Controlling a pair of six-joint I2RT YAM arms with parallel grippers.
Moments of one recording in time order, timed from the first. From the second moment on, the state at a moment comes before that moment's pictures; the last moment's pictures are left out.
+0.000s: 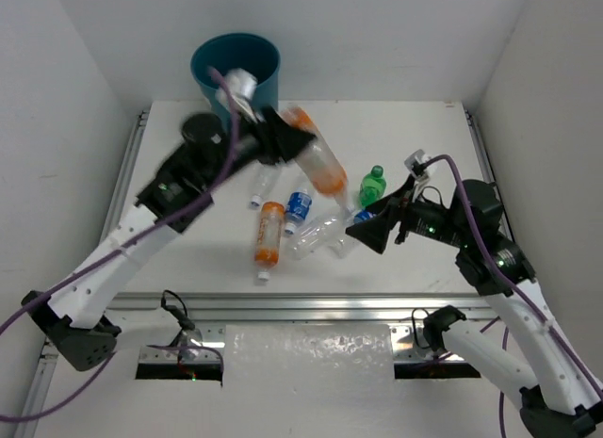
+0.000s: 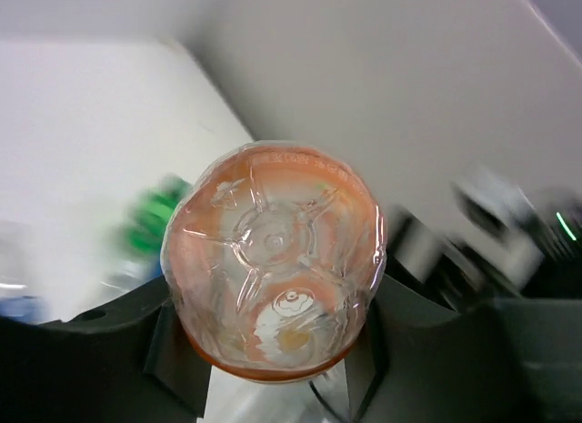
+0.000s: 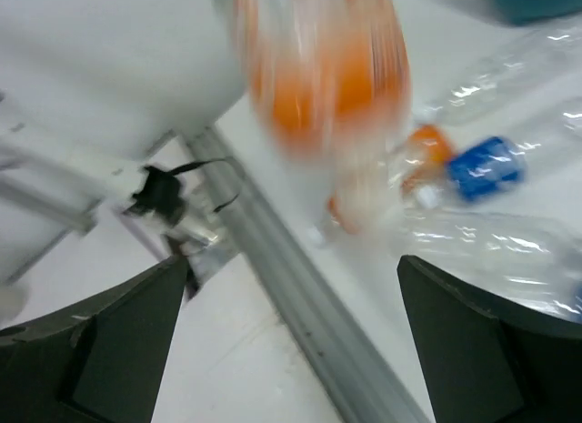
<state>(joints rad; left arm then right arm) -0.74 1.18 1.35 -0.19 0.11 -0.62 0.43 0.74 0.89 -0.34 -0.68 0.35</state>
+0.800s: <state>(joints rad) -0.06 2.20 2.37 -0.33 -0.25 -0.55 0.44 0.60 0.99 -0.75 -0.07 0.30</state>
